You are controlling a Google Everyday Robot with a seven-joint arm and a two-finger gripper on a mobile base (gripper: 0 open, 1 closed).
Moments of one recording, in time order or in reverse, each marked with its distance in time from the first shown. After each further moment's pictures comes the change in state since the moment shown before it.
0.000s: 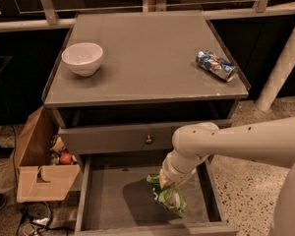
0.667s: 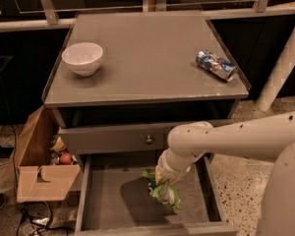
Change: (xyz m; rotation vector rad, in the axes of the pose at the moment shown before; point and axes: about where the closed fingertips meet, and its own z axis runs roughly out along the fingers) arm -0.019 0.010 0.007 -0.008 -0.040 0.056
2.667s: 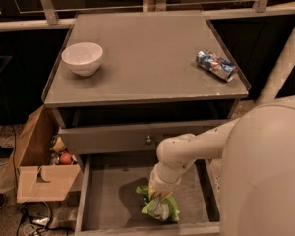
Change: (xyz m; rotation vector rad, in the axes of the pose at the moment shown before) arm 0.031 0.010 0.060 0.018 0.123 0.078
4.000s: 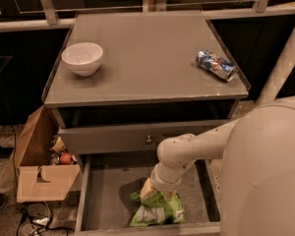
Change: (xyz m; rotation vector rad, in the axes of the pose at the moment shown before) arm 0.000 0.000 0.000 0.000 0.000 0.000
